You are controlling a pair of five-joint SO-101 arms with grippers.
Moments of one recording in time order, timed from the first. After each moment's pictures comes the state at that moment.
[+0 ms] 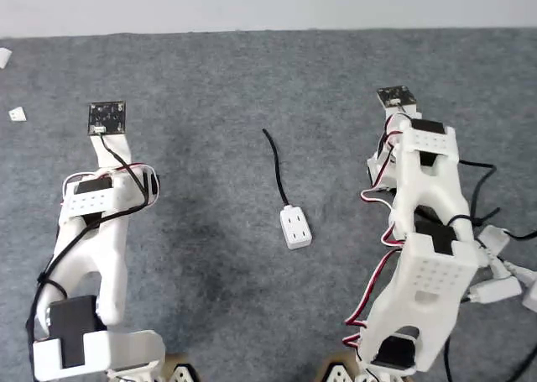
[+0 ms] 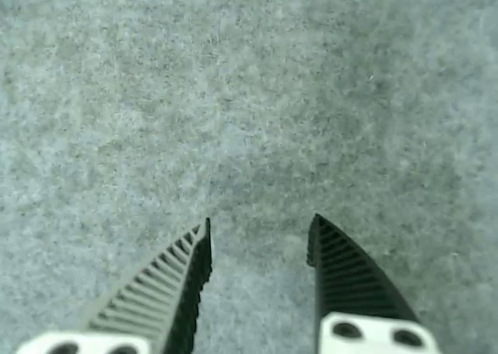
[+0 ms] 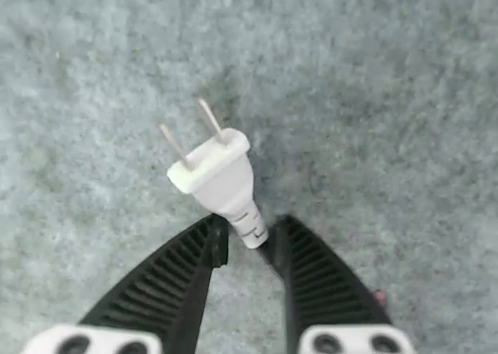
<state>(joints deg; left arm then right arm) -15.5 -3.7 41.2 37.1 0.0 8.3 30.8 -5.6 64.5 20.4</state>
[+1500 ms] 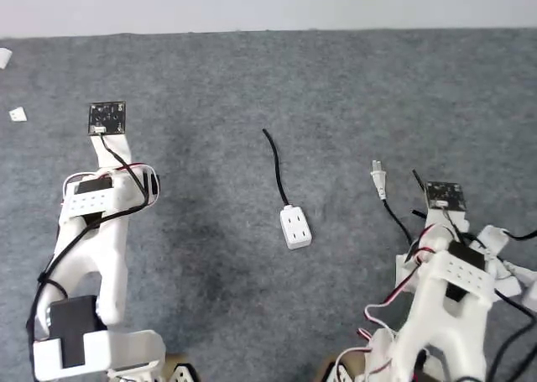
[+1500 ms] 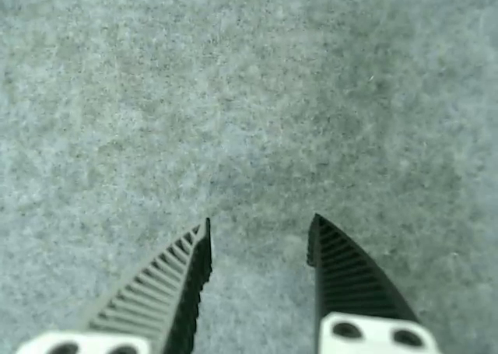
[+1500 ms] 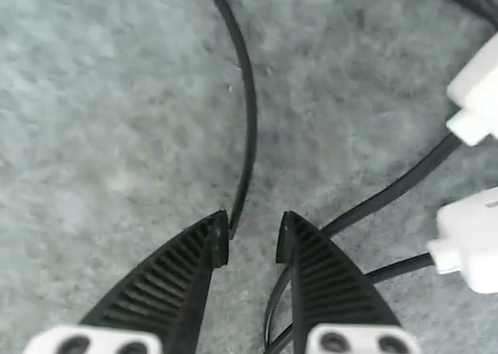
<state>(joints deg) -15.6 -3.7 41.2 37.1 0.0 26.4 -31.1 64.7 56.4 23.4</state>
